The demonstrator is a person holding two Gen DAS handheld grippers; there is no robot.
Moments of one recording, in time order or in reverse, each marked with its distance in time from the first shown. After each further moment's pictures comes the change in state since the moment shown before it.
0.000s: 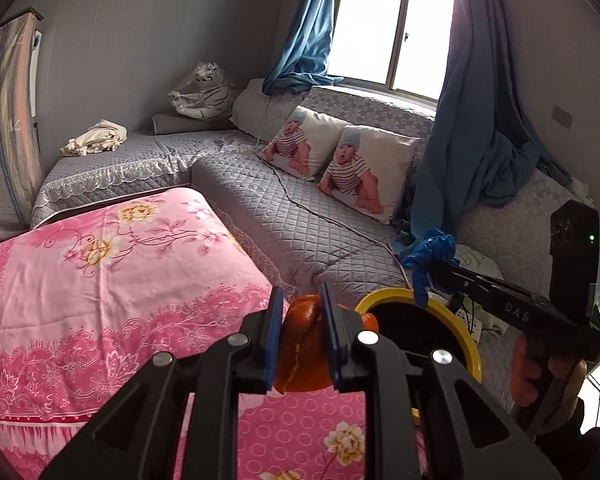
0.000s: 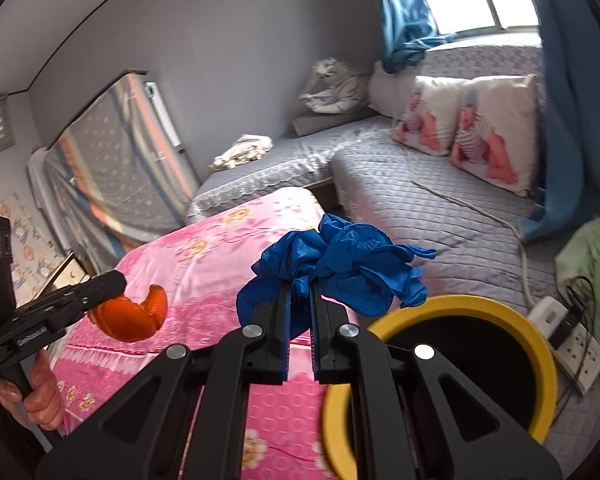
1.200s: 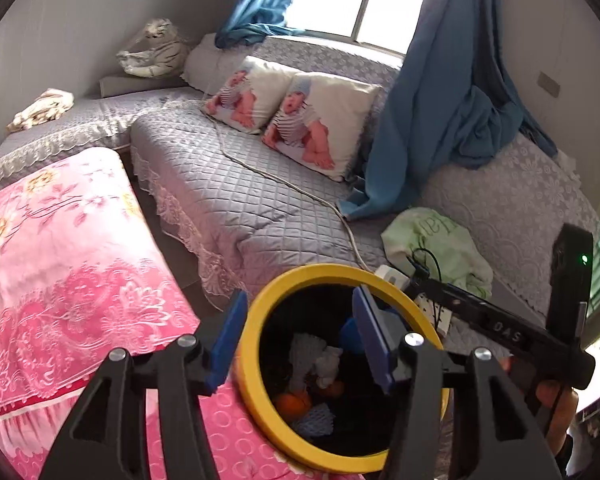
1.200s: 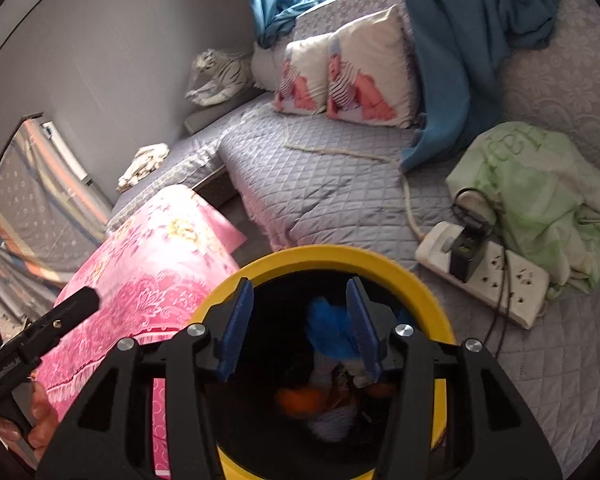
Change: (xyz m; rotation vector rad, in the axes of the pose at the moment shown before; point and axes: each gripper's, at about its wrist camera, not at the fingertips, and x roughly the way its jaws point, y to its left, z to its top) left arm 0.122 -0.084 -0.014 -0.014 0.144 -0.122; right arm -0.016 -0.137 -0.039 0.261 0.049 -0.276
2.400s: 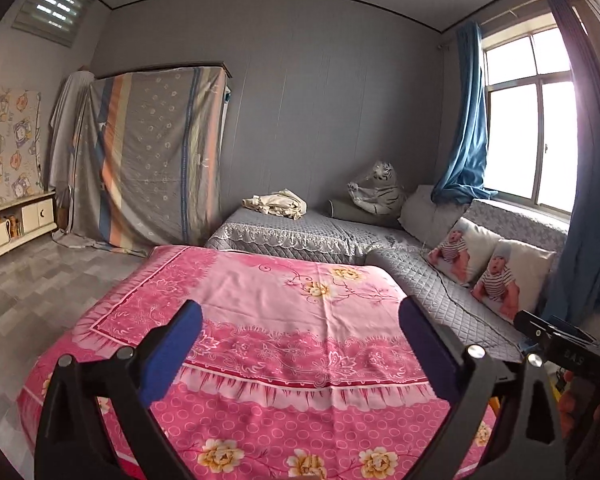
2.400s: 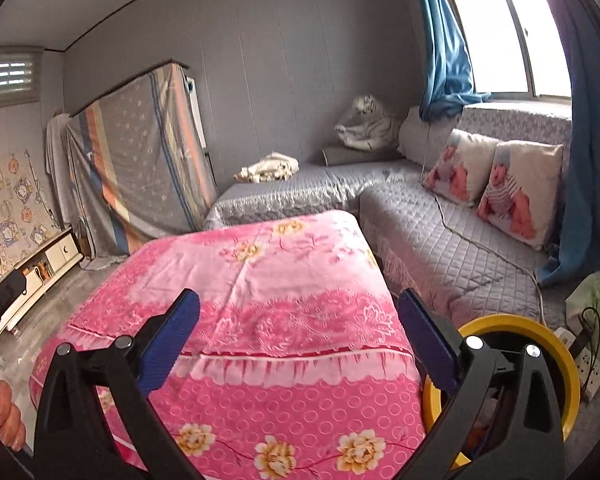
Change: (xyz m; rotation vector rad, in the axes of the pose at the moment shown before) left arm -0.336 0.137 -0.128 -0.267 -0.554 0.679; right arm -0.089 0.286 -0.089 -0.449 -0.219 0.309
